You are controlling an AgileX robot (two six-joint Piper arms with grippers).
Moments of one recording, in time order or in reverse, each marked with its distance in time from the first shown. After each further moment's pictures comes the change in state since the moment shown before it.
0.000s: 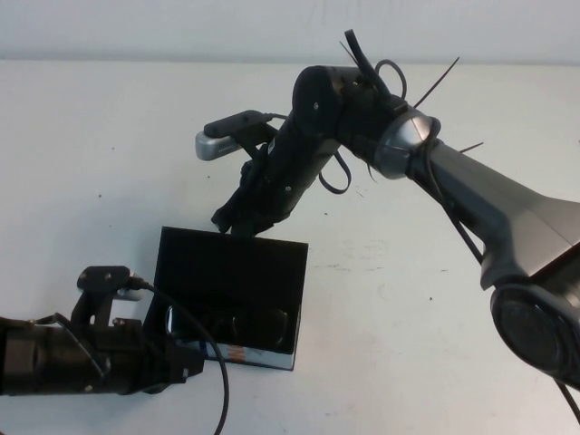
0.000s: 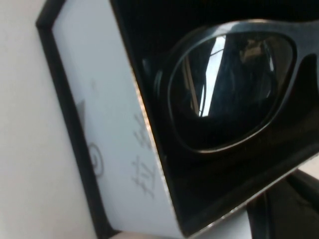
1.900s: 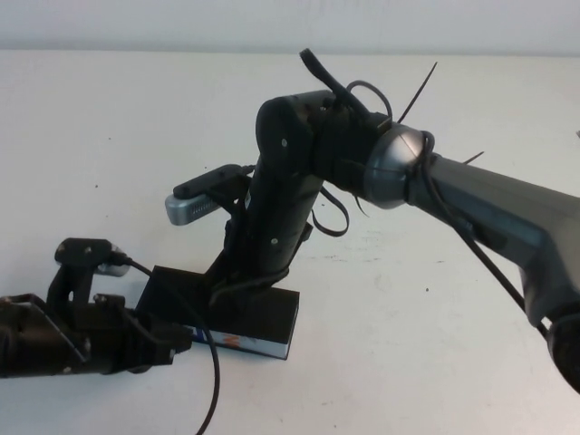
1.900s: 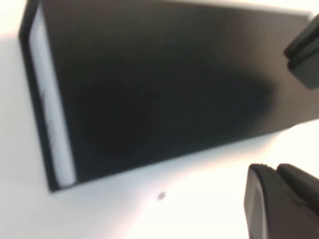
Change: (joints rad) right arm 0.141 -0.235 0.372 -0.072 0.045 0.111; left arm 0.000 -0.178 0.000 0.185 -0.032 -0.216
